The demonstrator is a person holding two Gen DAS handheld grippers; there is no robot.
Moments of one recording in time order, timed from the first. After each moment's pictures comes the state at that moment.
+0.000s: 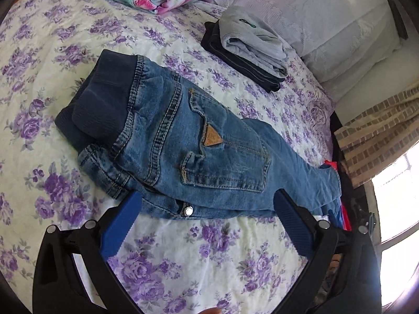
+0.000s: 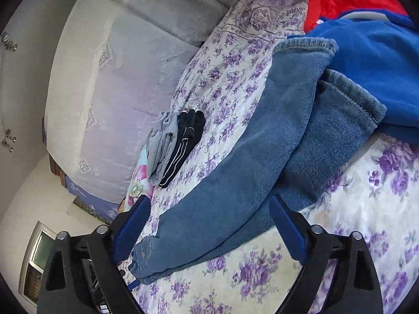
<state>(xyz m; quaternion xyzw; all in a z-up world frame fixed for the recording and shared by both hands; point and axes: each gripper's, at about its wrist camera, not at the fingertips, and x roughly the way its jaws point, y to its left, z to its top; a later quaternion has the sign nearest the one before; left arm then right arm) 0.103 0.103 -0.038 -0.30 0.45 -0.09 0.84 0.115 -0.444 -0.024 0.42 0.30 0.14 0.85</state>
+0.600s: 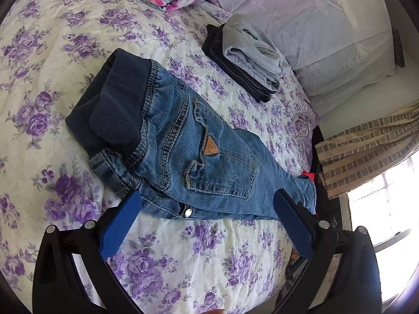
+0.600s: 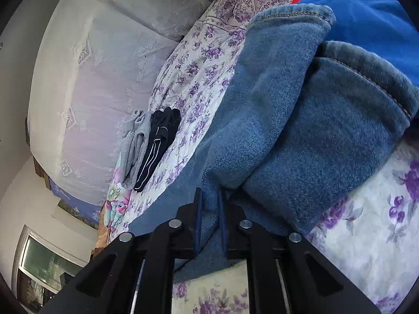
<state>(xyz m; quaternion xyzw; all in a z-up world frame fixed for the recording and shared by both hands) 0.102 0.135 -0.035 -0.37 0.44 -0.12 0.81 0.148 -0.446 -0.060 0.41 0.31 0.11 0.85</state>
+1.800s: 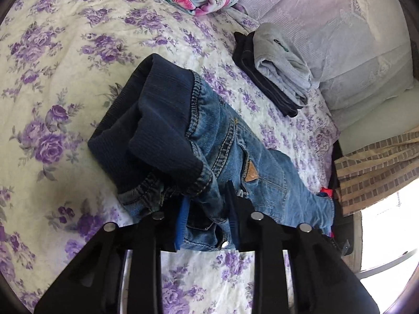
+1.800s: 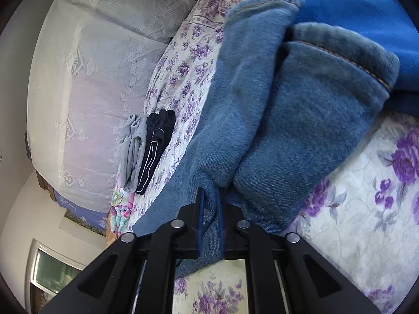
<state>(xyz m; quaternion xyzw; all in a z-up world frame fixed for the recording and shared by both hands) 0.123 0.162 -0.061 -0.38 0.44 -0.07 0.81 0.142 -0.452 -0.069 0.44 0.32 0.10 0.84</state>
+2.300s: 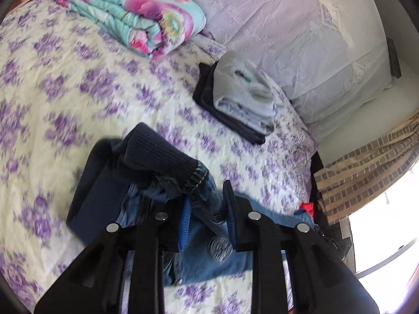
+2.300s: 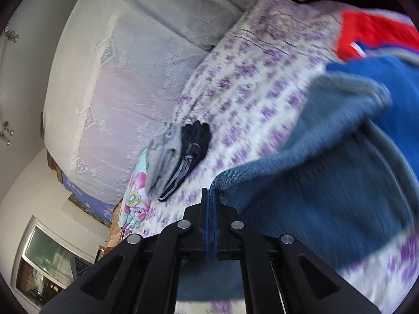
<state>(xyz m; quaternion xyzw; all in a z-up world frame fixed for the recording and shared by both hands) 0.166 0.165 0.016 -0.37 0.37 -0.10 0.84 0.183 -0.446 0.022 0.38 0.28 0.15 0.87</state>
